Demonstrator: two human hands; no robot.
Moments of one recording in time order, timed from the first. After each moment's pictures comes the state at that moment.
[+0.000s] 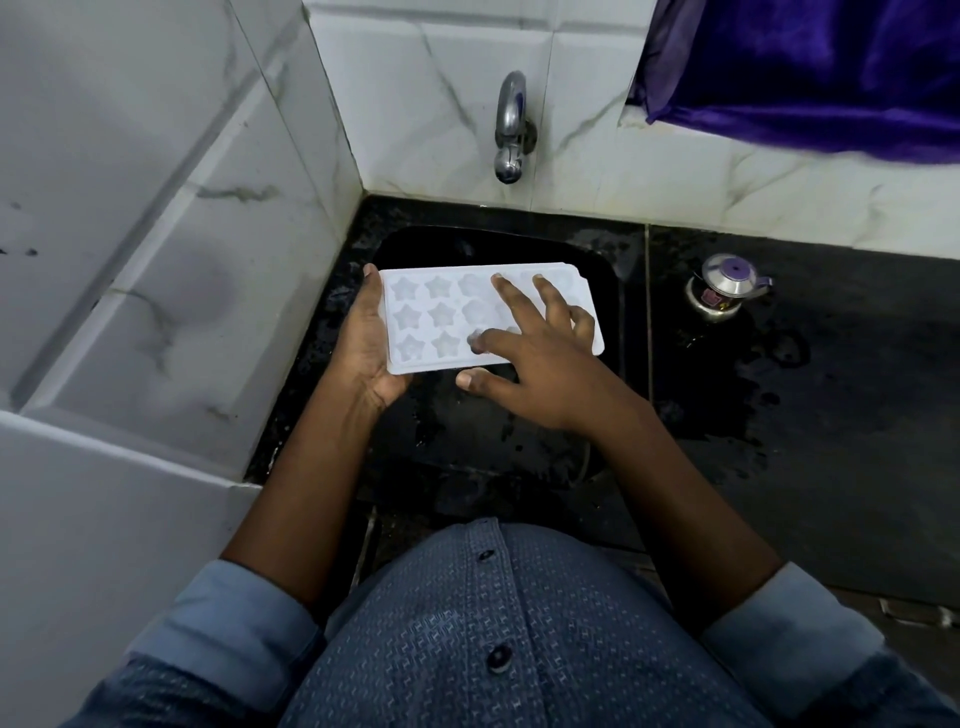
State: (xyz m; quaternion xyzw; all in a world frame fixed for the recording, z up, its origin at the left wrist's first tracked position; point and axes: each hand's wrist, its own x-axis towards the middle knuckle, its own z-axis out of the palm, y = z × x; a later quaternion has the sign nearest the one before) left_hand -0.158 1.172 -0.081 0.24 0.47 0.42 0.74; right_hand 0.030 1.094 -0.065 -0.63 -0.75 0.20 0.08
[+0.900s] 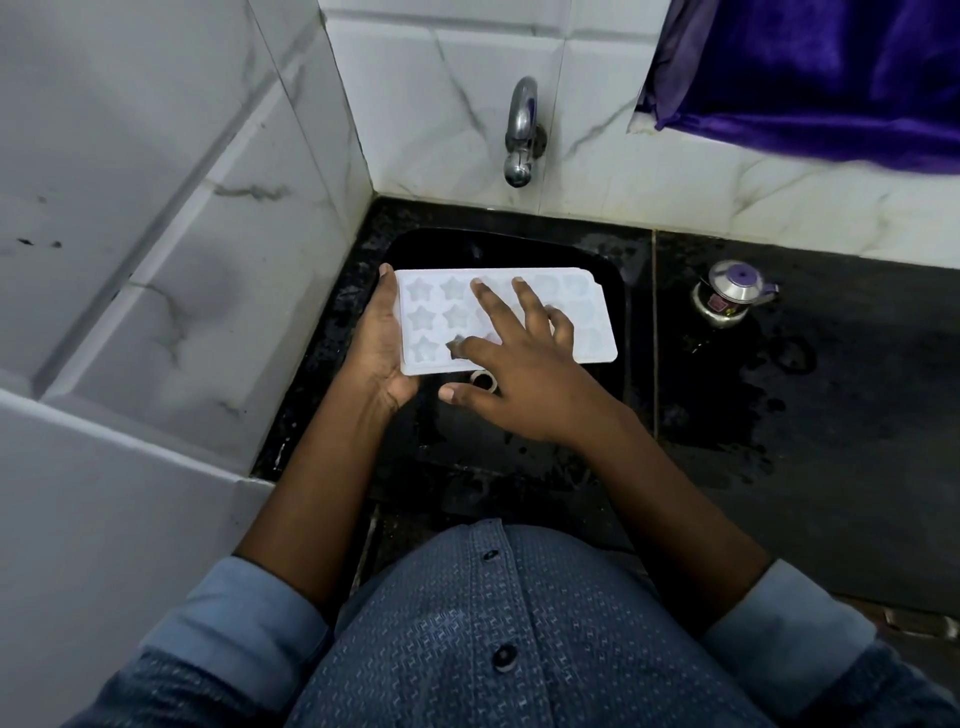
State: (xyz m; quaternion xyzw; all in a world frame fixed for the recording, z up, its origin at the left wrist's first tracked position) left_hand -0.157 1.165 -0.077 0.22 0.42 0.40 0.78; right_hand 0.007 1.093 -0.069 -0.59 -0.78 0.16 0.07
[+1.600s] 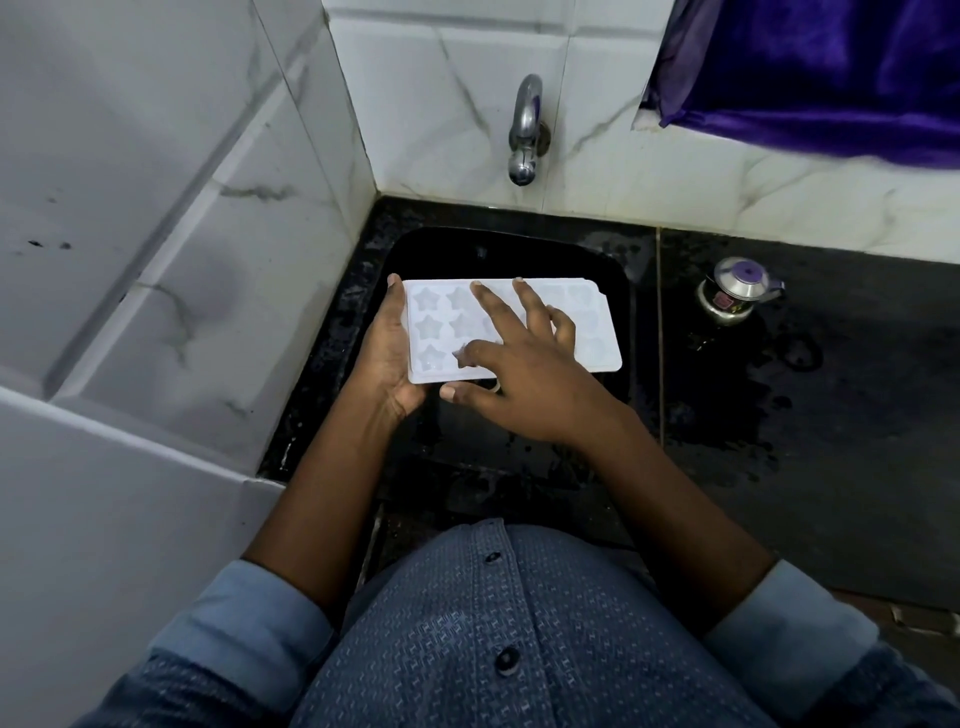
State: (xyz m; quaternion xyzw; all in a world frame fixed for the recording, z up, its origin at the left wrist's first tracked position) left_hand -0.159 1.159 -0.083 0.21 0.42 0.39 0.79; right_hand 0.002 1.092 -0.070 -0.60 -0.78 0.17 0.09
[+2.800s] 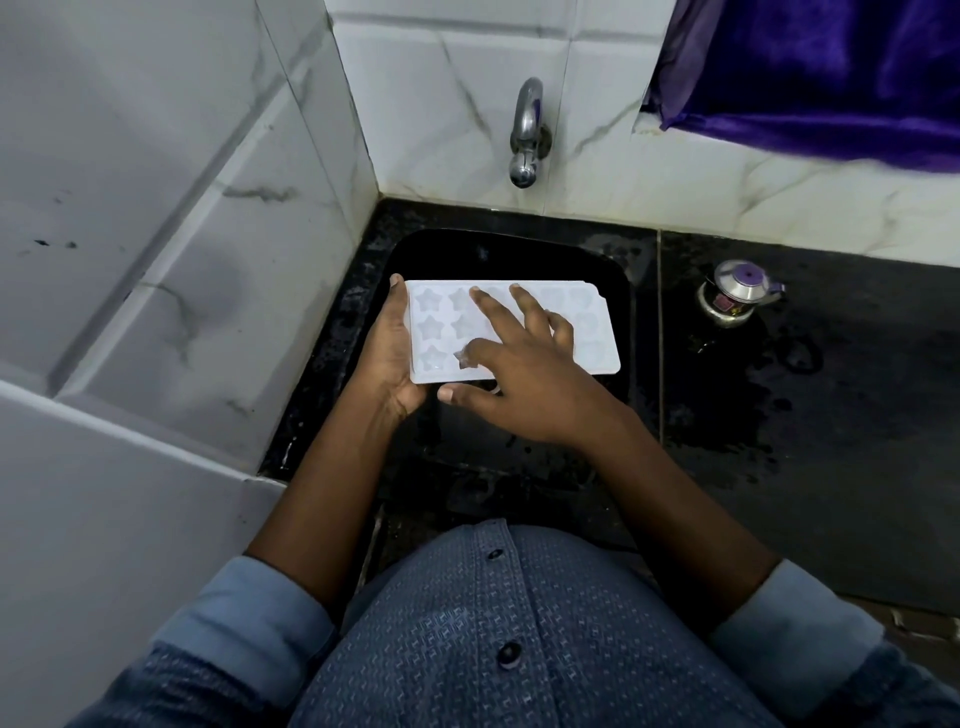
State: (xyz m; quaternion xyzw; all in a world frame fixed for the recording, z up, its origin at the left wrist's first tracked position) left_hand -0.156 1.161 -0.087 0.21 0.45 0.40 0.77; right_hand 0.001 1.088 -0.062 -0.59 -0.78 0.19 0.09
